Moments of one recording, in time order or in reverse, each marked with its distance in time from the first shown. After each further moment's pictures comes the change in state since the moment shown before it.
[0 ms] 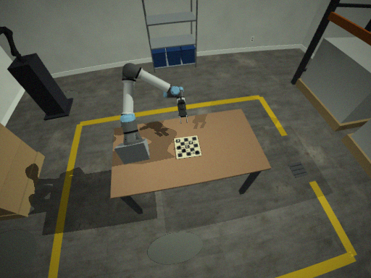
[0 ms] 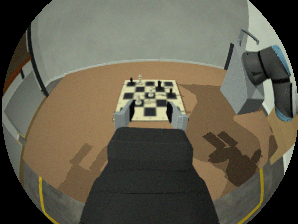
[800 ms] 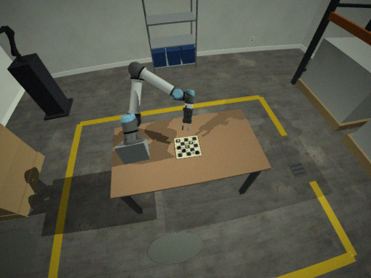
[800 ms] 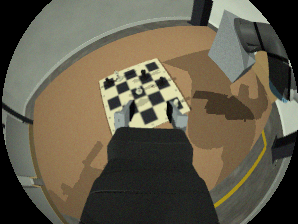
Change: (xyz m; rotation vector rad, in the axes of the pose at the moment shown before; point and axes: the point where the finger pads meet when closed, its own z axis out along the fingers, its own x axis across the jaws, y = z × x) arm -0.005 -0.036 0.075 -0.371 0.293 0.300
